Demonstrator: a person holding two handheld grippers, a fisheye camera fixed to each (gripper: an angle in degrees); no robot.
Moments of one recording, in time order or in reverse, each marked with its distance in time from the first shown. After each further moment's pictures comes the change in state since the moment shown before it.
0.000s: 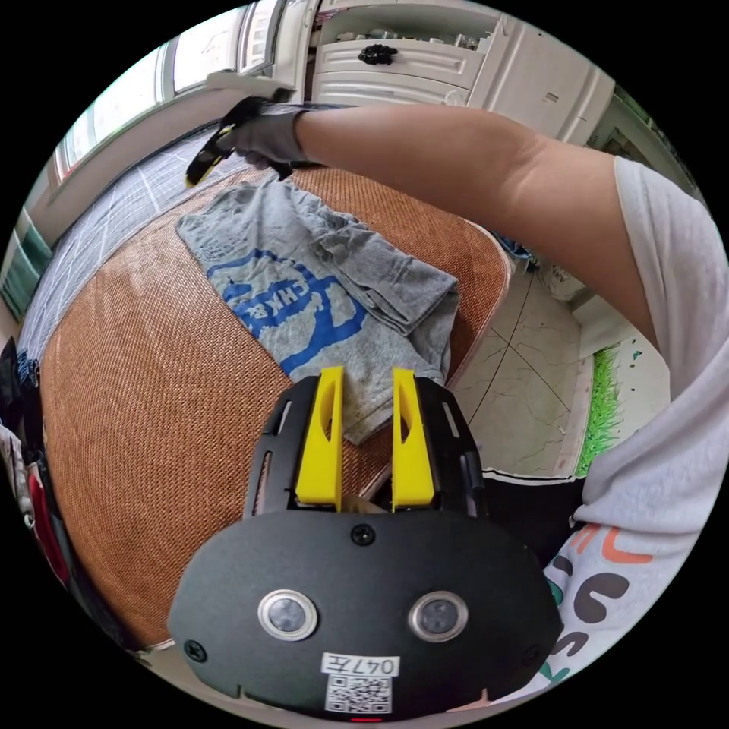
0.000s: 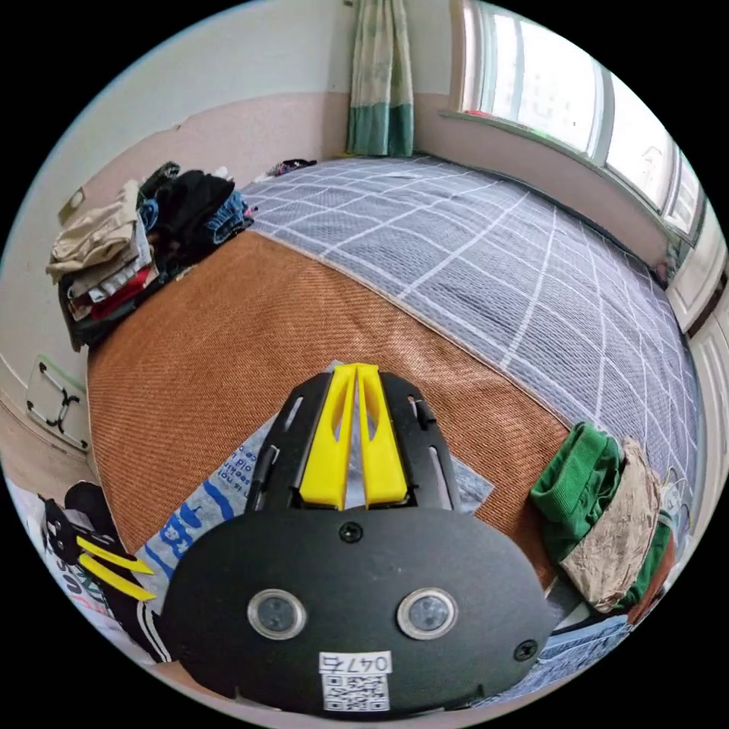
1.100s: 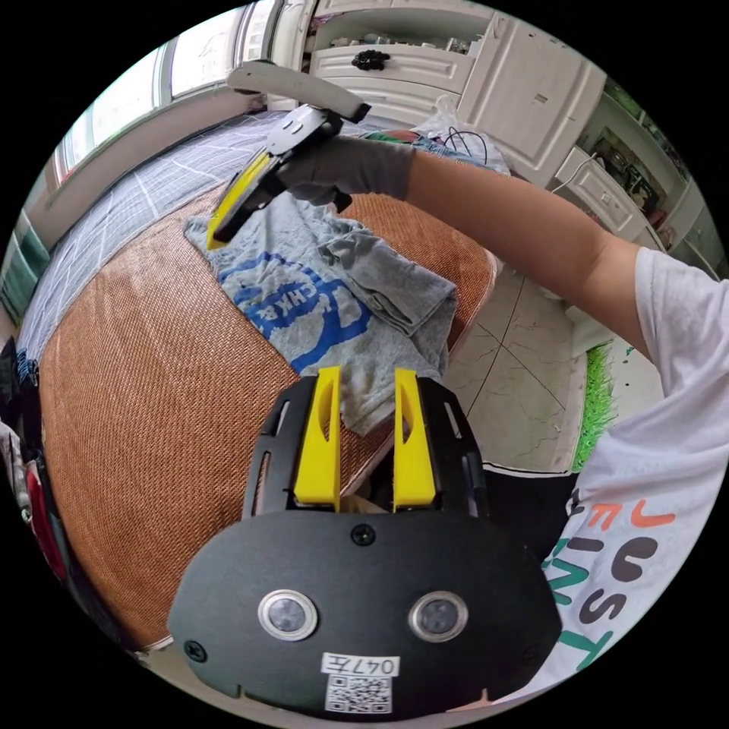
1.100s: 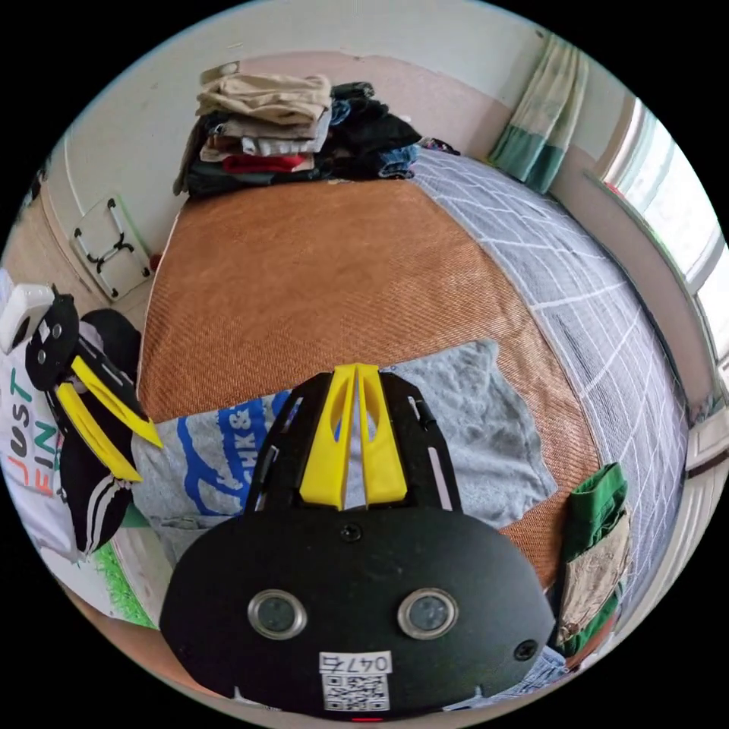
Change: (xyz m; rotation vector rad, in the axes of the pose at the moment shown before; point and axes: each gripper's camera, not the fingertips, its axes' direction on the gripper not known) left arm 0.001 0.028 0.039 0.043 0.037 0.023; right arm -0.141 0.000 -0.017 -0.064 -0.091 -0.454
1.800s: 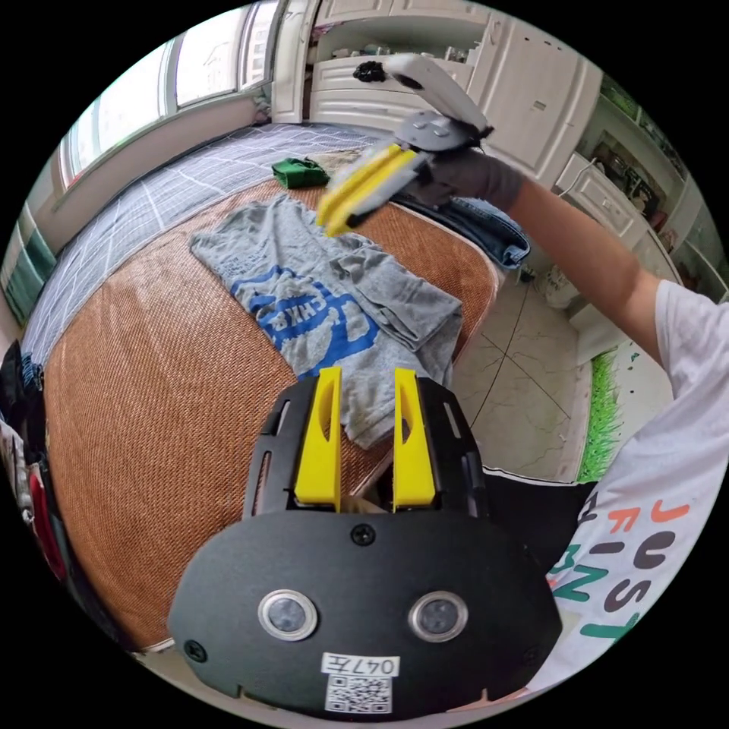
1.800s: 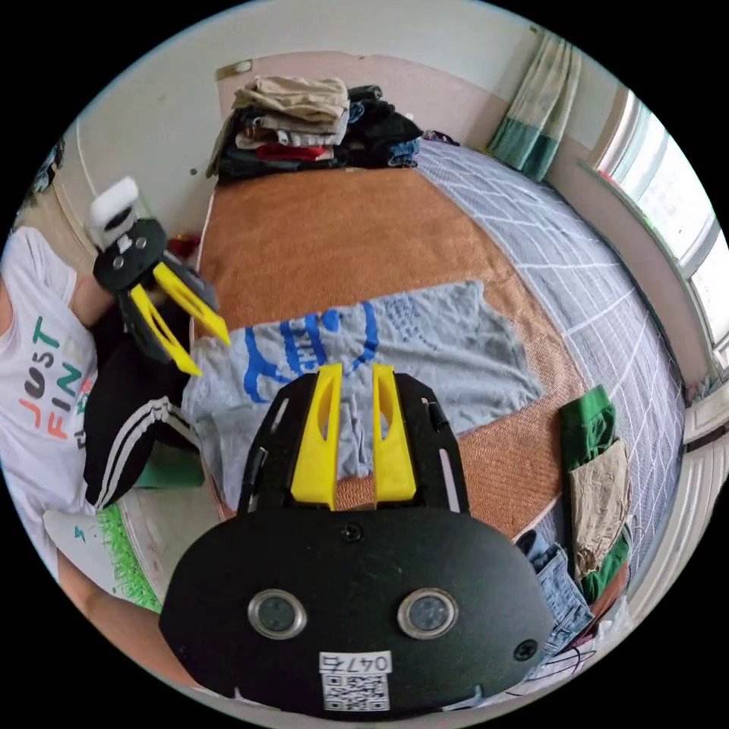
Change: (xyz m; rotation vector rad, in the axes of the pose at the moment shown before) left arm 0.043 -0.052 0.023 -0.004 -0.044 0.015; right arm -0.059 0.072 -0.047 -0.043 0.003 -0.017
